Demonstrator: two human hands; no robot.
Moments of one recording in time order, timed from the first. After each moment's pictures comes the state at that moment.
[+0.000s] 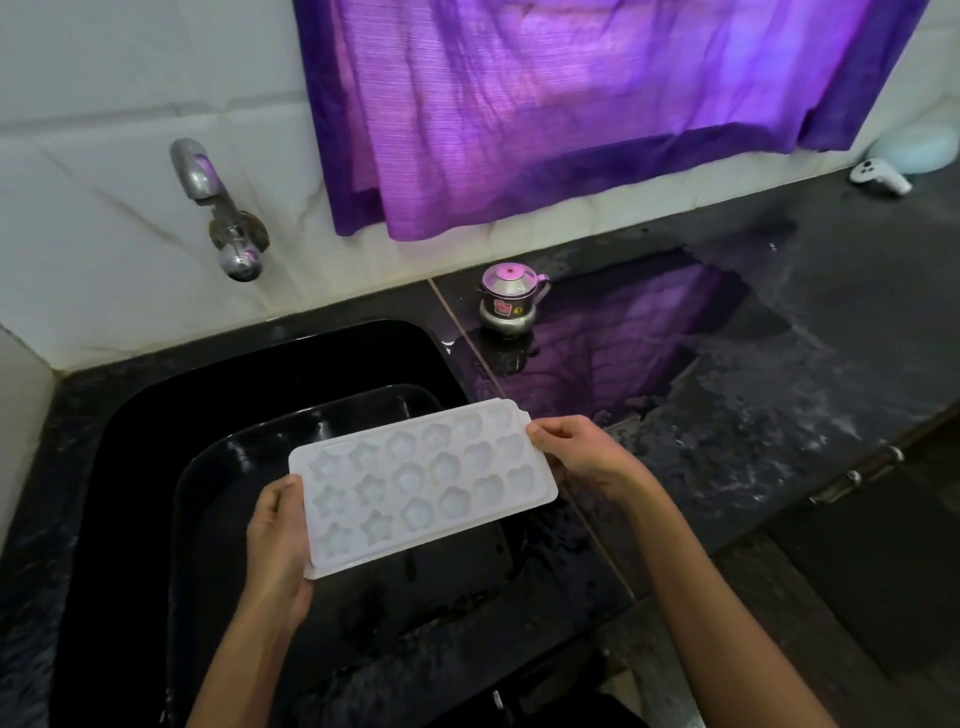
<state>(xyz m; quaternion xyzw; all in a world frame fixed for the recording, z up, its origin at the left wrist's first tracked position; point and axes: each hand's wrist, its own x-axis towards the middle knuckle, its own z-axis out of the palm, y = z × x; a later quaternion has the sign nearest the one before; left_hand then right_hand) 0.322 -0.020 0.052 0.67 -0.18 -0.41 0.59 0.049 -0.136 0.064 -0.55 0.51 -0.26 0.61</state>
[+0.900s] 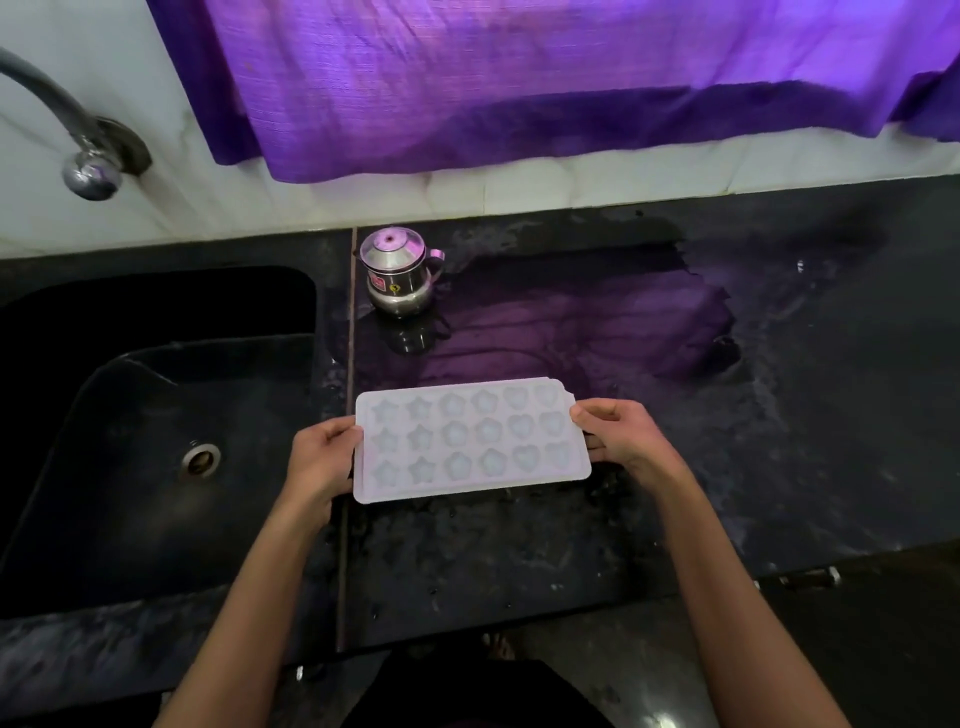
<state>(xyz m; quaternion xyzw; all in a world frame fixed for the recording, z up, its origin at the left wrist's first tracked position) 0.083 -0.160 0.024 0.76 -0.16 -0.39 0.49 -0.196 -0.305 0.018 -0.51 0.53 -0.23 0.64</state>
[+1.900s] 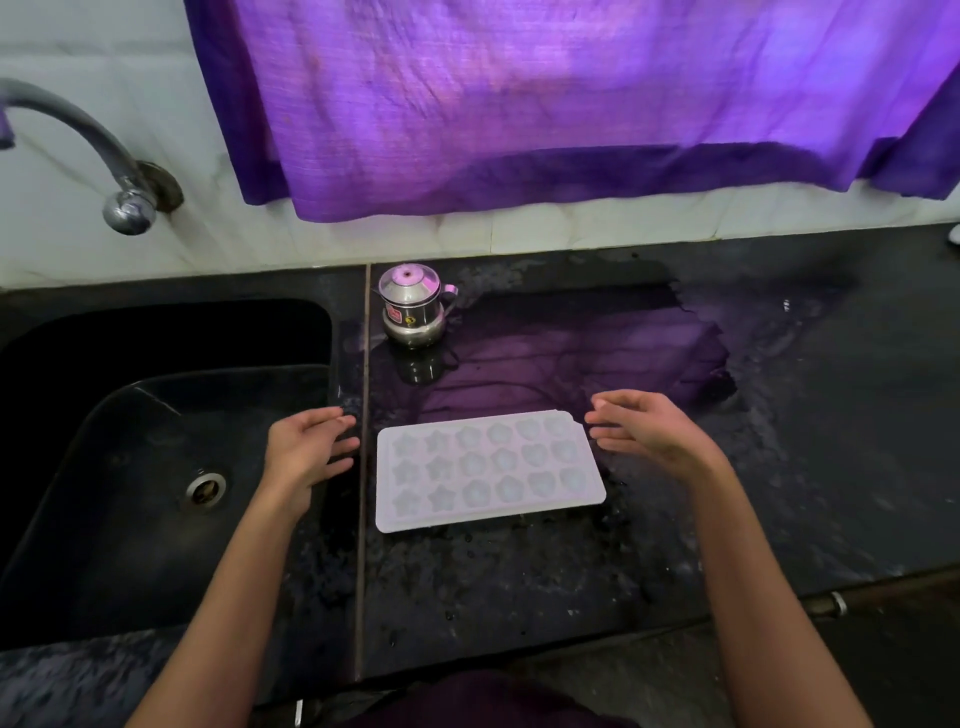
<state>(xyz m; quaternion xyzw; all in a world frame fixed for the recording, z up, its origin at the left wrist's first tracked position) 0.128 -0.172 0.041 0.74 -0.13 -0.37 0.55 -0.196 -0.319 0.067 -0.52 0.55 -0.23 0.62</state>
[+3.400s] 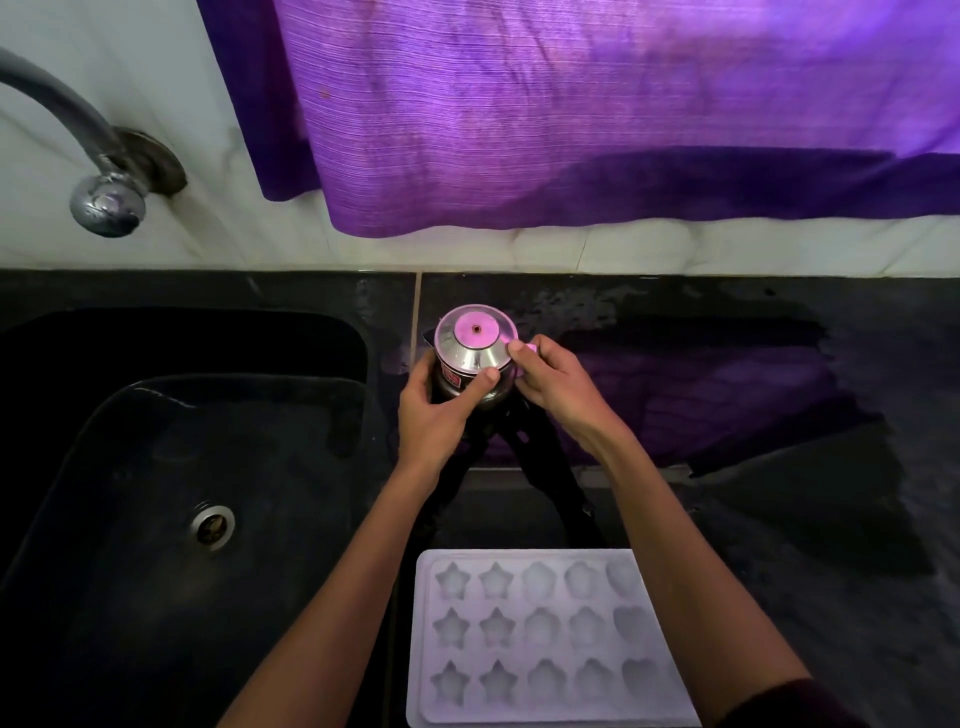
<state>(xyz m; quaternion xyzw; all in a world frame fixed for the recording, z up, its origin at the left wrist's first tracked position) 0.138 -0.334 0.024 0.67 -0.23 -0.33 0.63 0.029 -0.432 0.039 -0.57 0.37 -0.24 0.69</state>
